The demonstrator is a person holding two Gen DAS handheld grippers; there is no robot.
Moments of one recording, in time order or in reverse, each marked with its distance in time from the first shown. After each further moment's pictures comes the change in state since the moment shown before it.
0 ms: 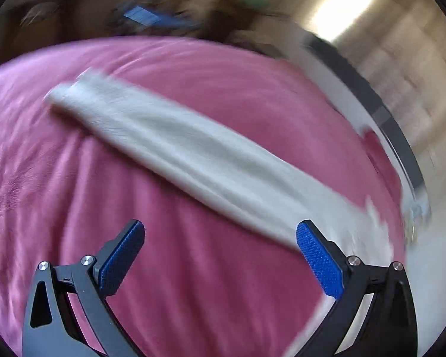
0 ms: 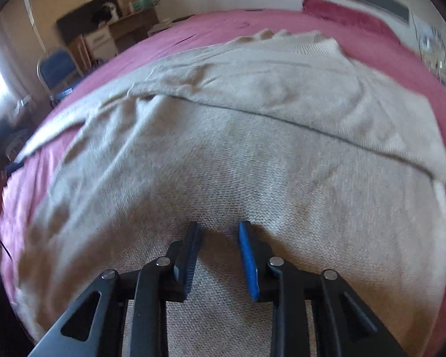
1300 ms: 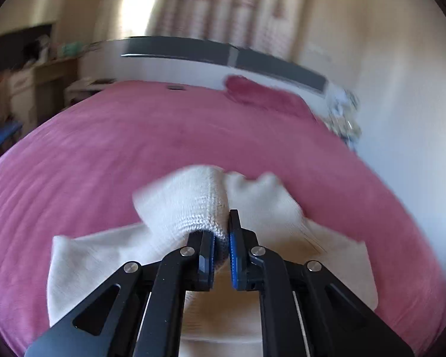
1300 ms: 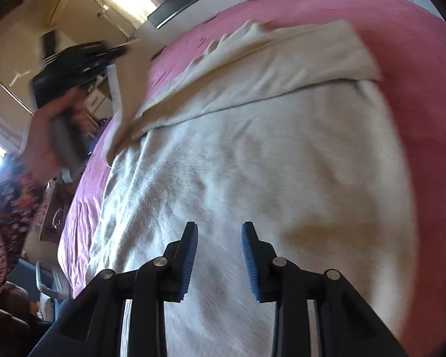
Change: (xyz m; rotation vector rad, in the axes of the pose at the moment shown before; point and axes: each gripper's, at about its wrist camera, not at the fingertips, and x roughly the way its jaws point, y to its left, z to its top) left arm 0.000 -0.391 -0.237 0.967 -0.038 -0.366; right arm -0.072 -0.088 -0.062 0.390 -0.069 0.246
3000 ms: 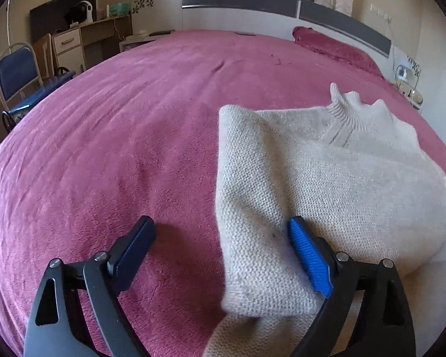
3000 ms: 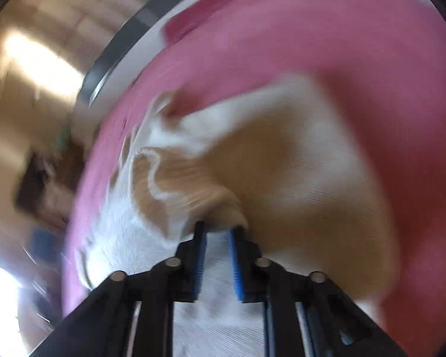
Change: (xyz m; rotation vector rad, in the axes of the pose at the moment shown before) left arm 0.024 0.166 -0.105 -0.164 0.171 0.292; right arm 0.055 -0.089 0.145 0.417 -0.212 -0.100
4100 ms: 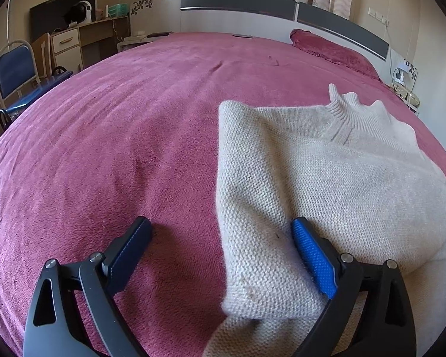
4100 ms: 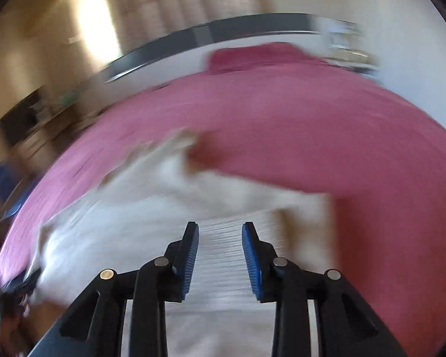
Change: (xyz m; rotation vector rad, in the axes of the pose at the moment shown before) left arm 0.013 0.003 -0.003 0.003 -0.010 0.001; right arm -0.026 0.069 -0.014 -0.599 -0.159 -0.163
